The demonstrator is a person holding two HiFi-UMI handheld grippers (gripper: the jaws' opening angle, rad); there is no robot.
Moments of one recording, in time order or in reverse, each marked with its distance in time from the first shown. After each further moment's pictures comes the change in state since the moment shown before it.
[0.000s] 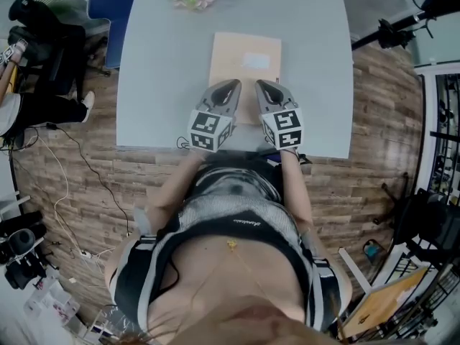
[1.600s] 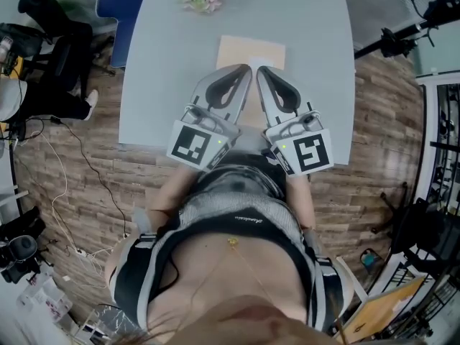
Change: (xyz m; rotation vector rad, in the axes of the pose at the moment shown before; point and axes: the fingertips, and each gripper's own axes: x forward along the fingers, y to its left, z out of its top) left arm -0.074 -0.054 0.189 0.108 -0.415 -0.056; right arm -0.101 0.053 0.195 -0.106 -0.504 0.092
